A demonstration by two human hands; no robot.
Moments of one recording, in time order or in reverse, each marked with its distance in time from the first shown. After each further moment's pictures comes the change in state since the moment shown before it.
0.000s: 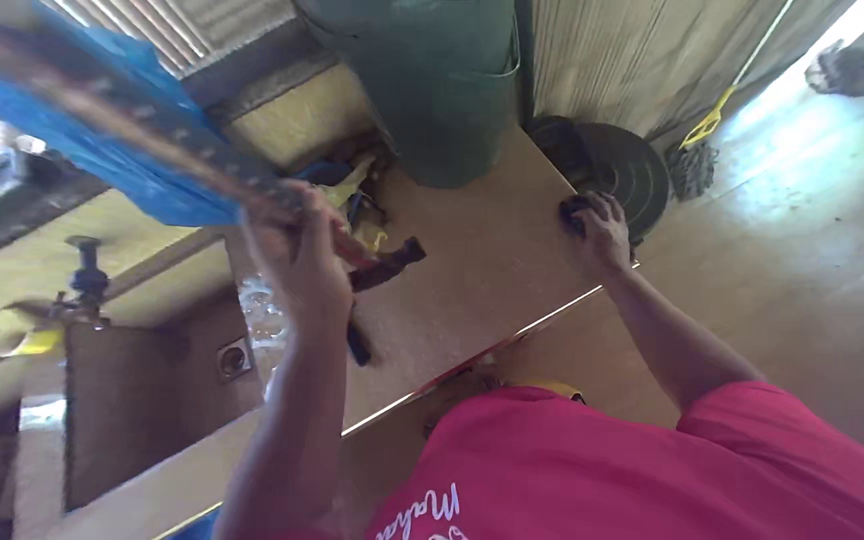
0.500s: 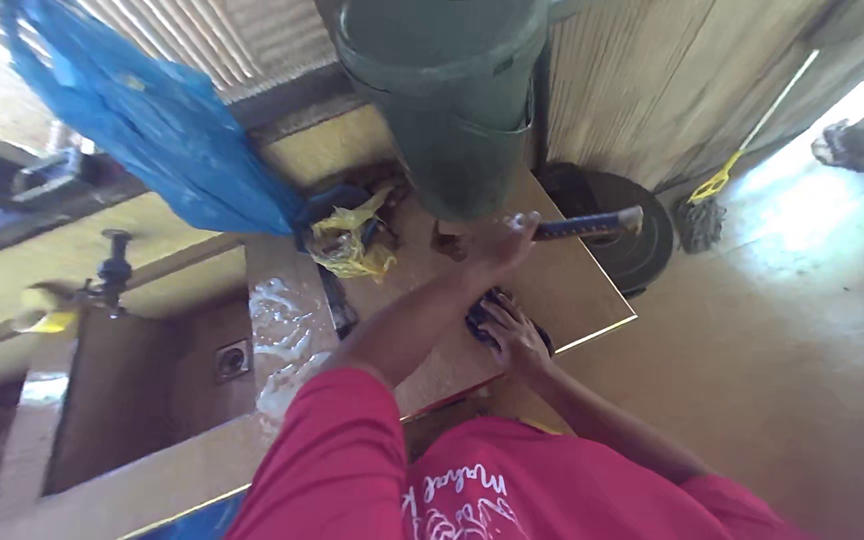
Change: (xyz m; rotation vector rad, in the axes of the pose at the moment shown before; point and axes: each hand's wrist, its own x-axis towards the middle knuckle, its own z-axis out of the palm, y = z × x) left_hand 0.012 -0.093 0.184 0.851 -0.983 0.041; right_hand -0.082 -0.108 0.055 0.154 -0.286 -0.404
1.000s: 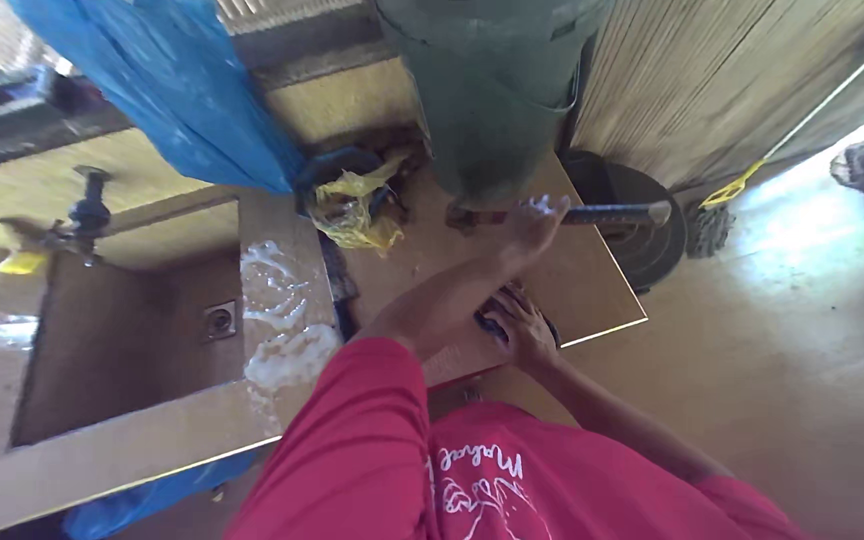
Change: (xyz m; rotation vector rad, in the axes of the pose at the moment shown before) left_hand 0.024 -0.006 0.023 -0.007 -0.011 -0.100; right_hand 0.000 0.001 -0.002 -0.027 0.023 -0.047
